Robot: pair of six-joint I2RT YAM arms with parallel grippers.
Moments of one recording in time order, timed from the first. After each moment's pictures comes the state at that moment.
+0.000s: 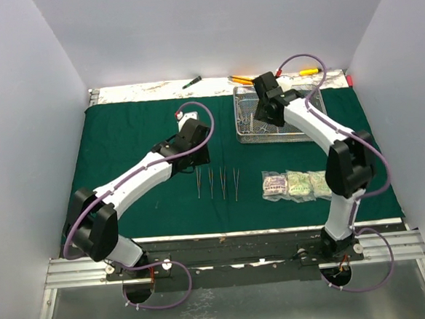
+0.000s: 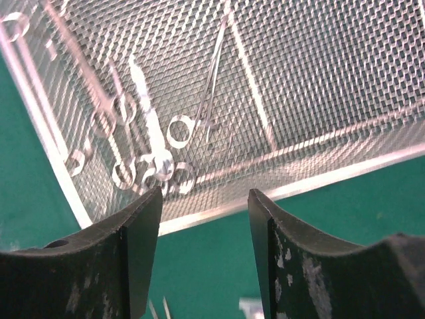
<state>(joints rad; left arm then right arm) -0.68 1.48 1.09 -0.49 -0.27 -0.61 0.44 1.83 1.57 -0.70 0.45 0.70</state>
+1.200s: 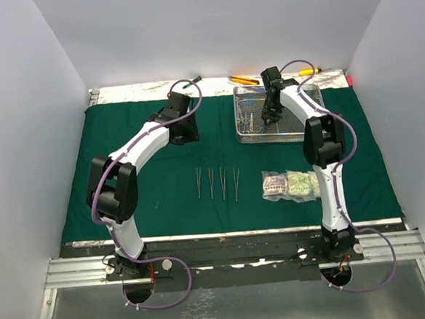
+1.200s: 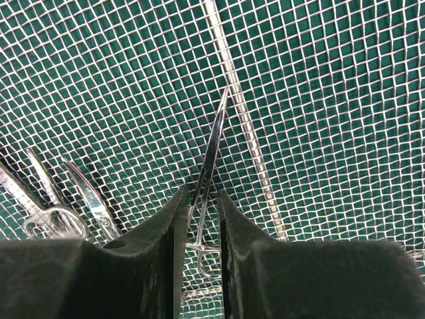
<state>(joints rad) -0.41 1.80 1.39 -0.52 -0.03 -0.44 0.24 2.40 2.07 -0.84 0.19 0.59</state>
